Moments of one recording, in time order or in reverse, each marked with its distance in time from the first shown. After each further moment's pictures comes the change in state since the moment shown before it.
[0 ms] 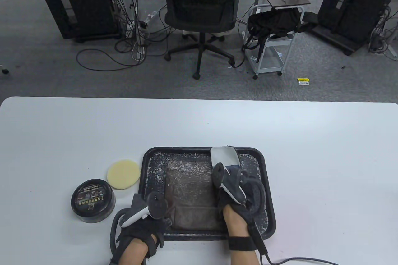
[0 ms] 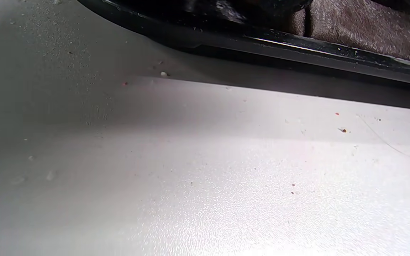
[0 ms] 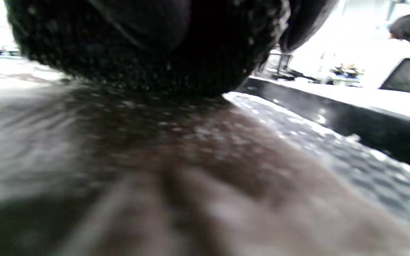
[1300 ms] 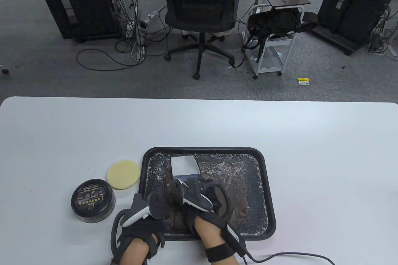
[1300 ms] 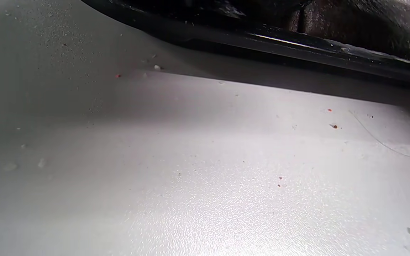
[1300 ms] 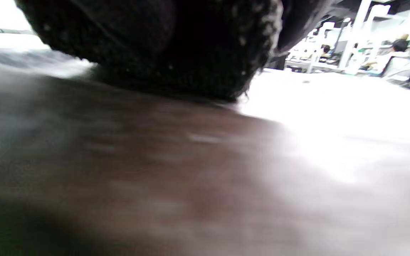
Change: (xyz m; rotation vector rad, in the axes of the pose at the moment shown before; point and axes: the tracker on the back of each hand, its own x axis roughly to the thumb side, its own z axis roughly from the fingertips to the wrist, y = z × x) left_hand 0.001 0.000 -0.001 -0.020 0.004 0.011; right_hand 0.122 -0.004 0.063 0.031 -0.496 0.011
